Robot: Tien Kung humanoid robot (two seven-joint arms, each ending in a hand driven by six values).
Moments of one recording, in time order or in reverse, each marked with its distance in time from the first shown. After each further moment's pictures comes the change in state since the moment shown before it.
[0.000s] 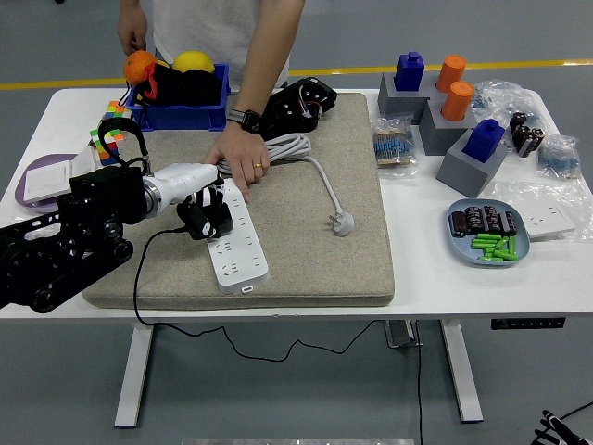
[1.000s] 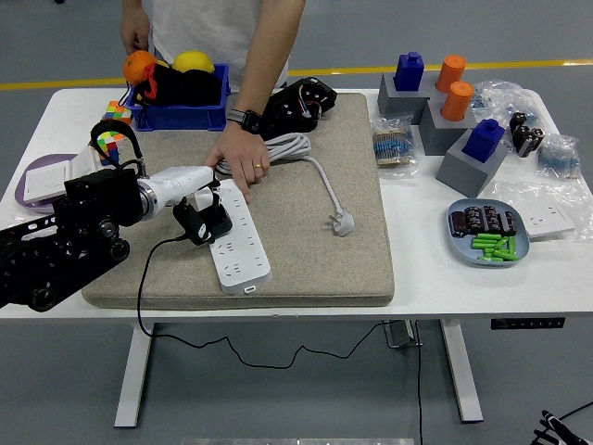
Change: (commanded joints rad) left arm -0.001 0.003 0.015 0.025 -0.010 0.018 -0.005; right arm 0.000 0.000 -0.006 -0.001 0.003 -0.001 0.001
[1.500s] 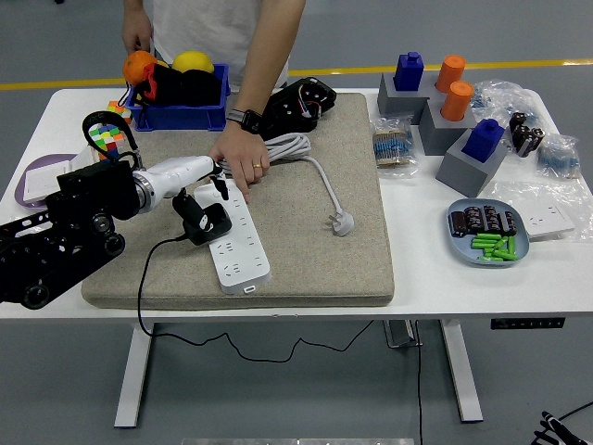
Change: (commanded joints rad) left arm 0.028 0.021 -0.079 -0.059 0.005 0.002 0.000; right arm -0.003 0.000 -0.002 0.001 0.000 -0.001 0.001
